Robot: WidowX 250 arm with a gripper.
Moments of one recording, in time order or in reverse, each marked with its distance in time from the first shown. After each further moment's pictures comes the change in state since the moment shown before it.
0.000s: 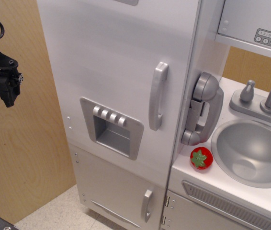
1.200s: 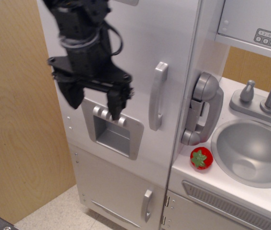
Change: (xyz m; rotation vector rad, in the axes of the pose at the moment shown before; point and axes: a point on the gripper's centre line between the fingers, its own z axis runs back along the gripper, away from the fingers) arm 0.005 -0.143 0.011 -0.133 -0.031 -0.210
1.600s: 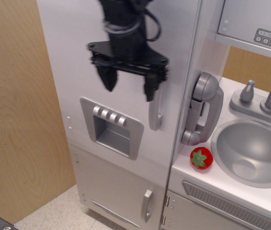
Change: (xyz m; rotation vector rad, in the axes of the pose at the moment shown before) arm 0.046 -0.028 -0.013 -0.006 -0.042 -0.004
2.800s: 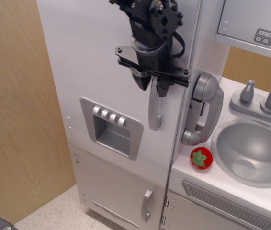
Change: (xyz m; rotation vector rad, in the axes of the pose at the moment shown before) arm 0.023 -0.016 -0.022 0.041 -0.211 -0.065
